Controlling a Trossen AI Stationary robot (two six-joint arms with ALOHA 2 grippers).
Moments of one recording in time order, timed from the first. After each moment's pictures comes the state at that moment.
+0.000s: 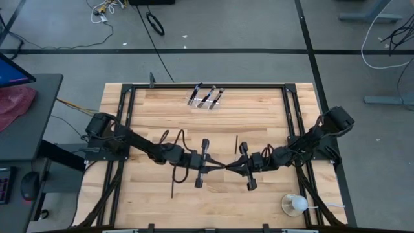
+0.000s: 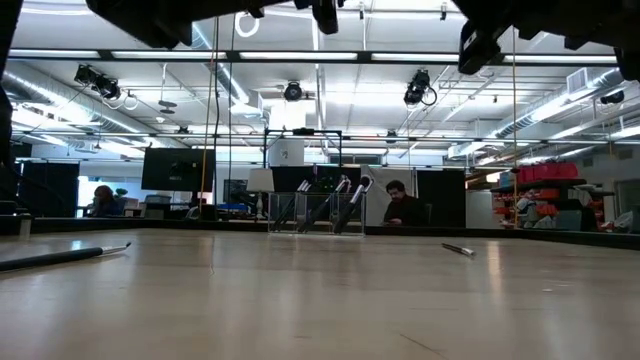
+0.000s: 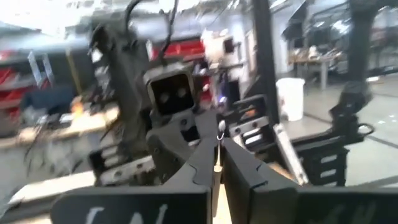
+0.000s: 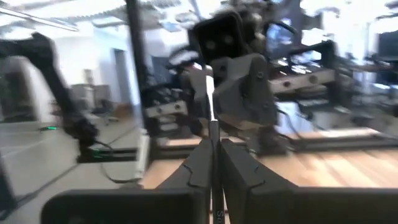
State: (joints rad) left arm -0.30 1.79 0.91 1.07 -0.15 0.16; right arm 0.50 1.58 0.44 1.32 0.36 0.03
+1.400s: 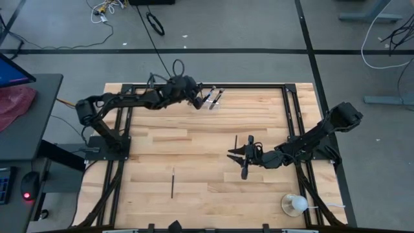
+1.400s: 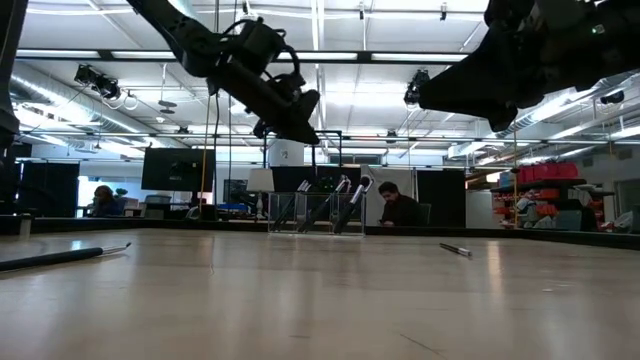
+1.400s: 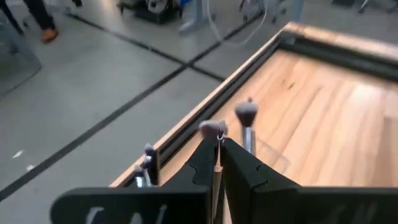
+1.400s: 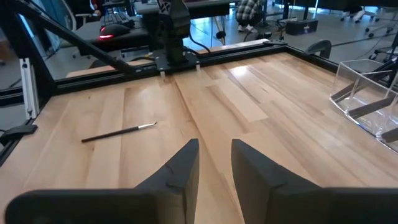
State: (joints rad) left arm 0.47 1.63 0.99 0.25 -0.18 -0.06; right arm 0.47 1.44 0.44 0.73 0.68 0.28
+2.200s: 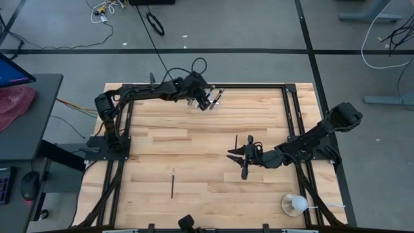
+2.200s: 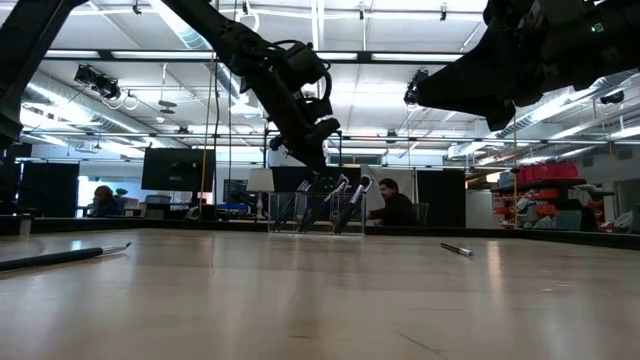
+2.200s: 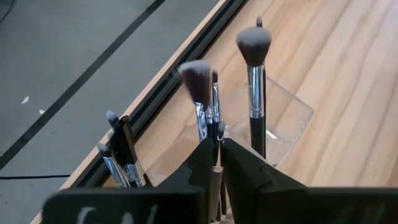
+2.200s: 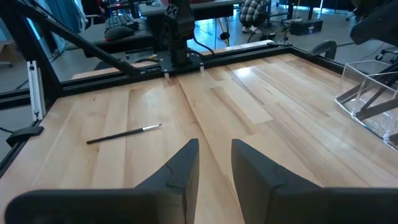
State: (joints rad) left arm 0.47 1.86 1.34 -0.24 -0.18 -0.02; right arm 0.48 1.44 0.44 0.74 0.66 0.28
